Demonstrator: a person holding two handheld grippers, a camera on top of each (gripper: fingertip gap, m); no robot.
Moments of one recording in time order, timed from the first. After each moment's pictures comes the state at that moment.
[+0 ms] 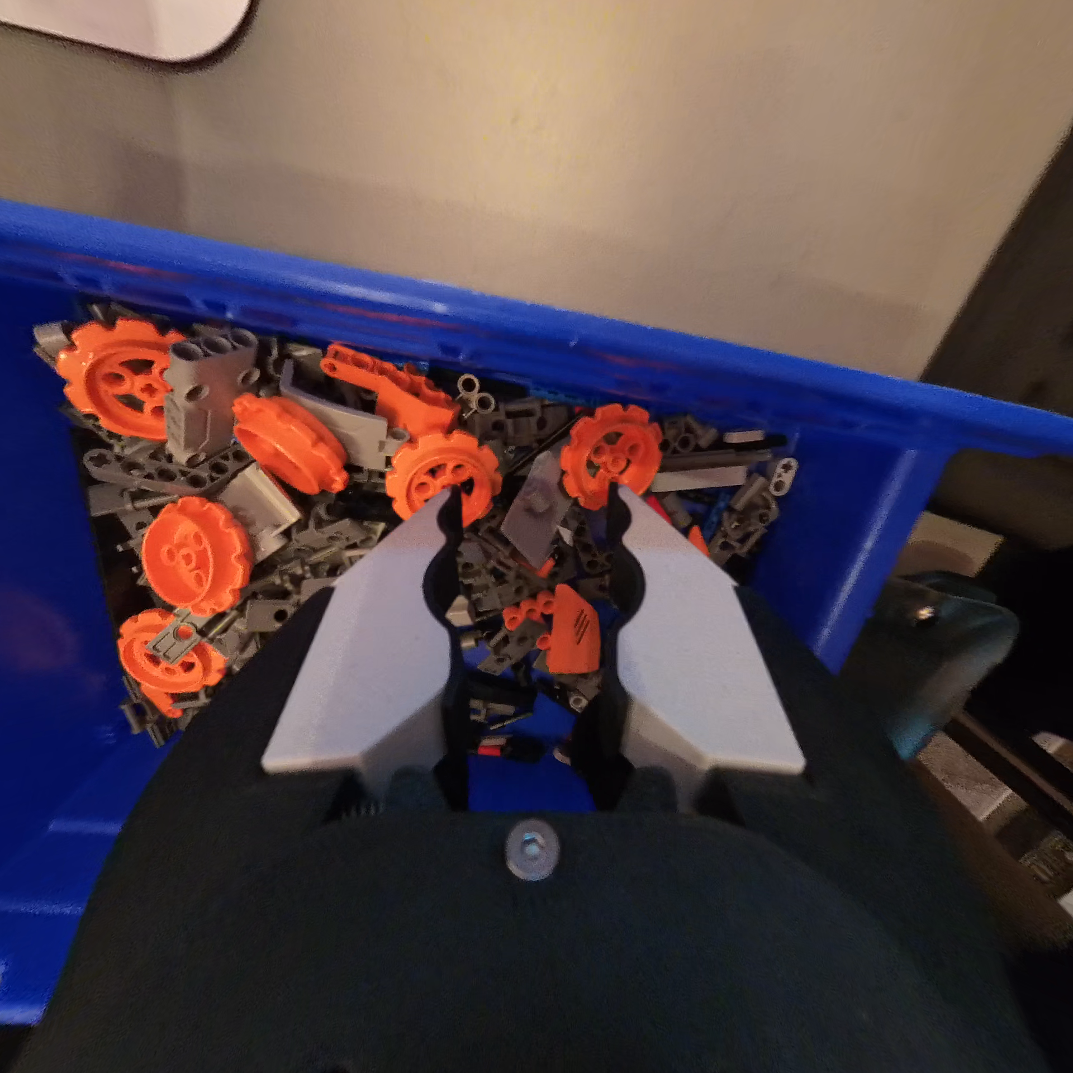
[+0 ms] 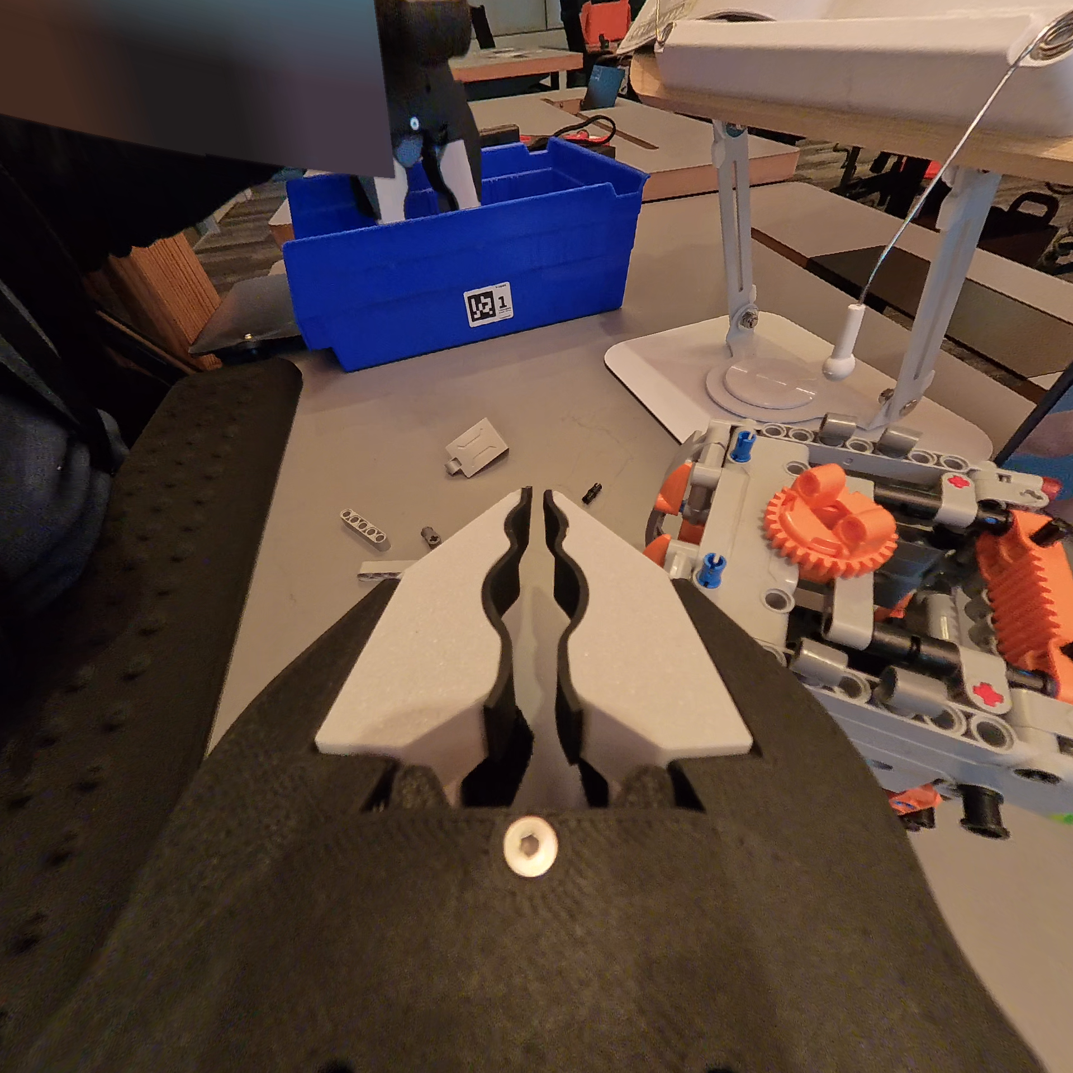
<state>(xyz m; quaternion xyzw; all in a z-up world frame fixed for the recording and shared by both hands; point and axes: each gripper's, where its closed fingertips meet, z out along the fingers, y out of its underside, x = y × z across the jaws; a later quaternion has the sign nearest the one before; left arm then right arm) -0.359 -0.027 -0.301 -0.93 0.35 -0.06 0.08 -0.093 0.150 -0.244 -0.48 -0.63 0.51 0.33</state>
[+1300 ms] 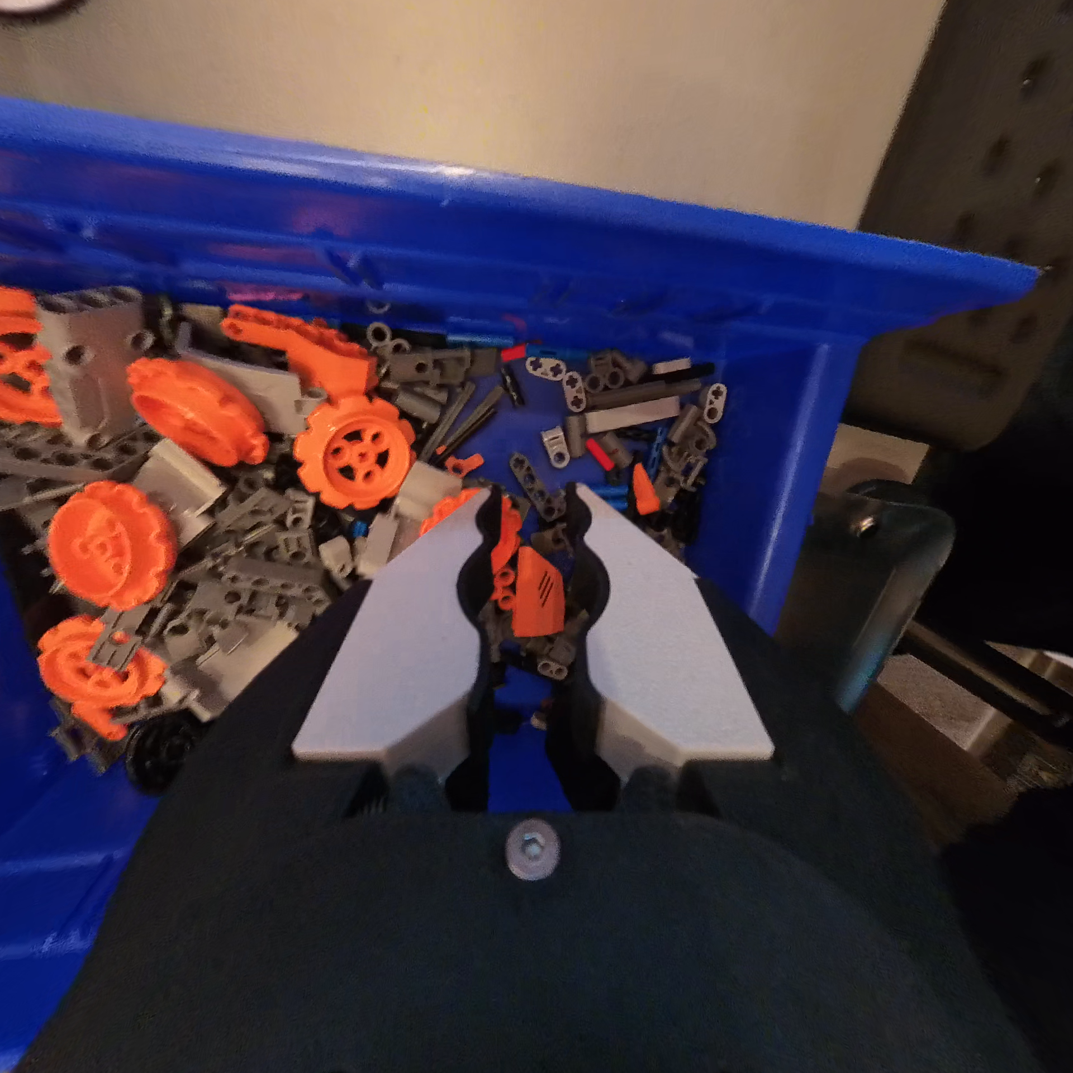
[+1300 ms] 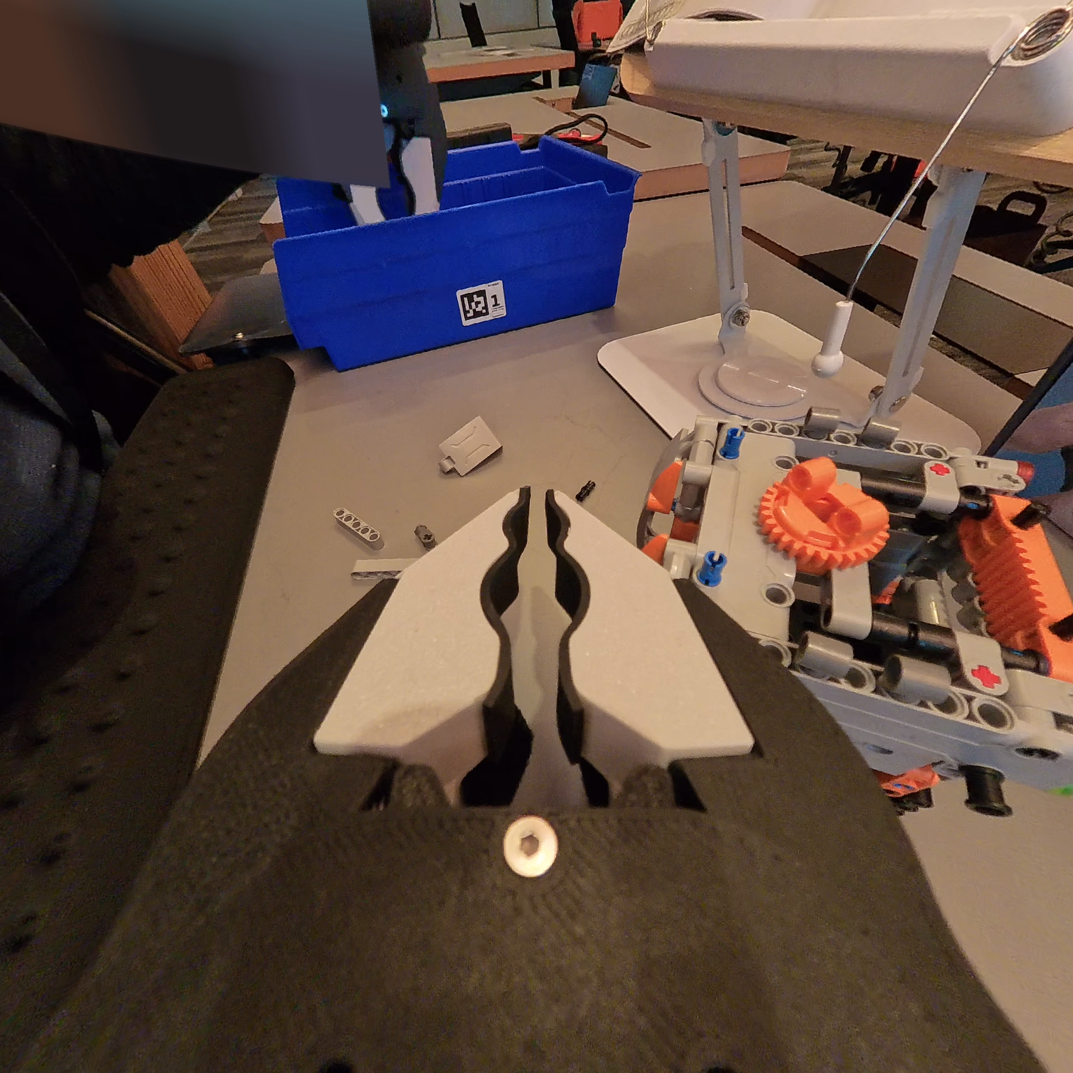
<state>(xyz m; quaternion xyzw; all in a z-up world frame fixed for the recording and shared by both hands) -0.357 -0.056 -0.294 -0.91 0.39 -0.11 0.07 -0.093 0.153 -0.245 -0.49 -0.63 0.50 0.33</state>
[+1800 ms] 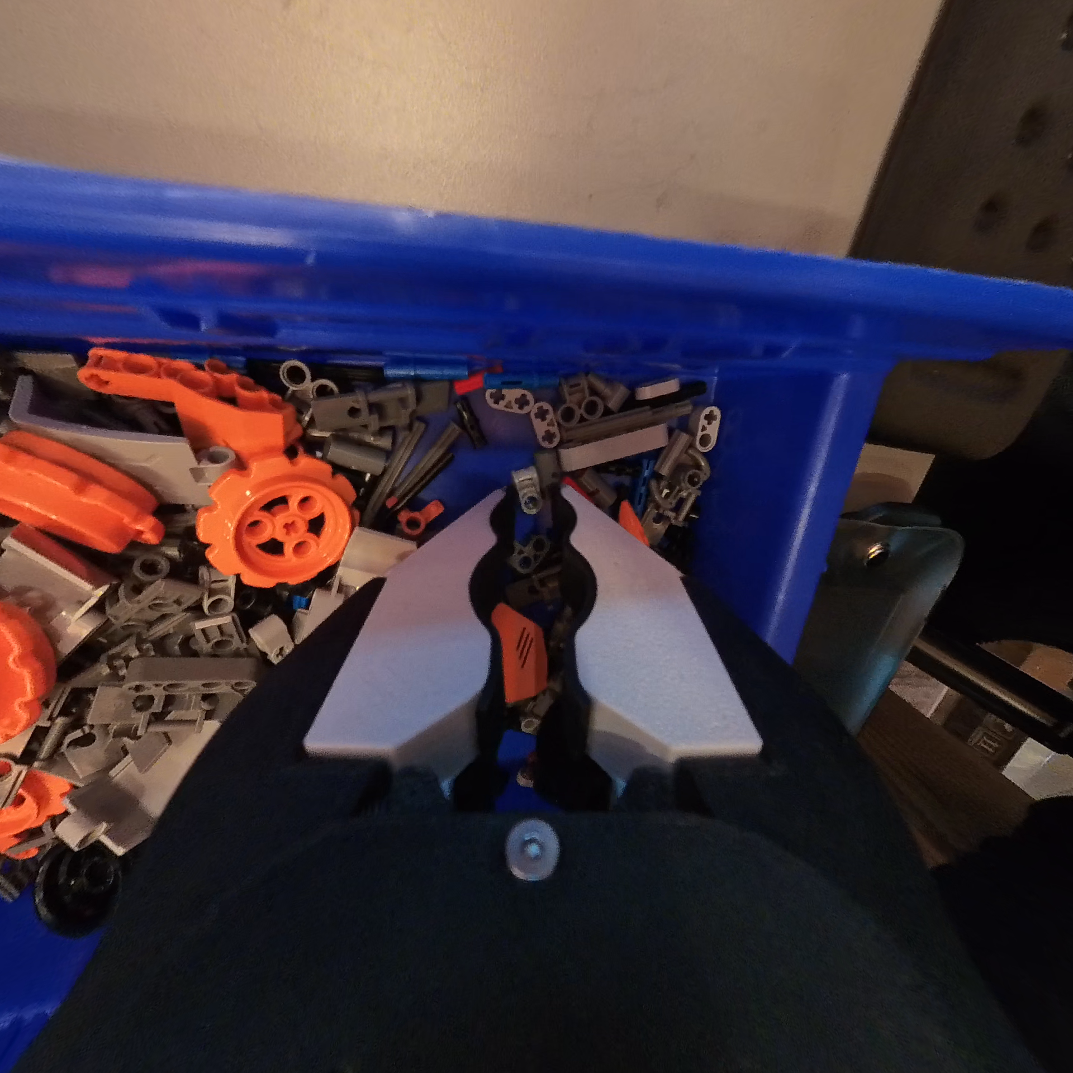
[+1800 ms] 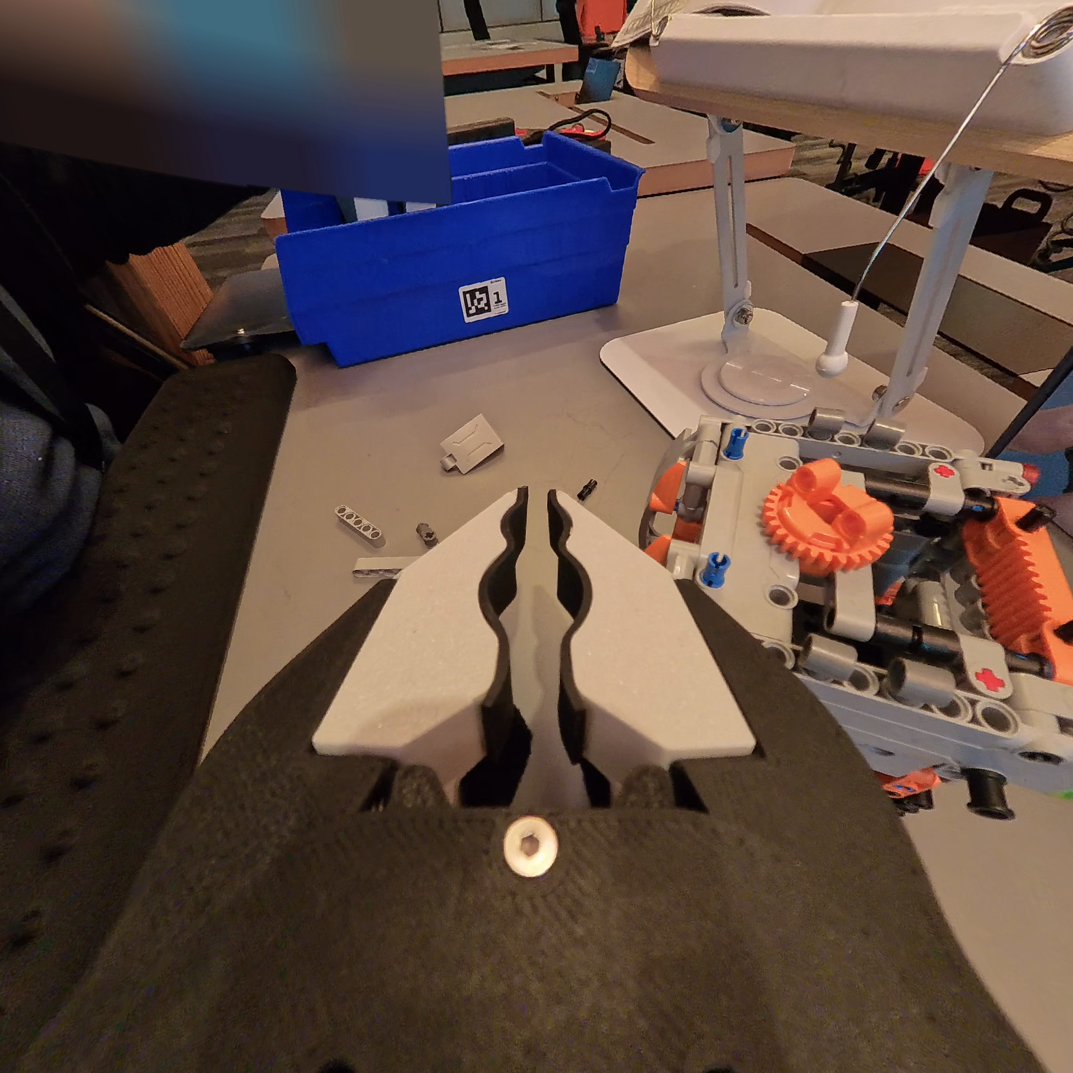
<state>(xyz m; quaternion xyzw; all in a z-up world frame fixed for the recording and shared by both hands) -0.340 -0.062 -0.323 -0.91 0.40 -0.13 0.04 -0.093 0.152 -0.245 -0.49 -0.63 0.50 0.33</state>
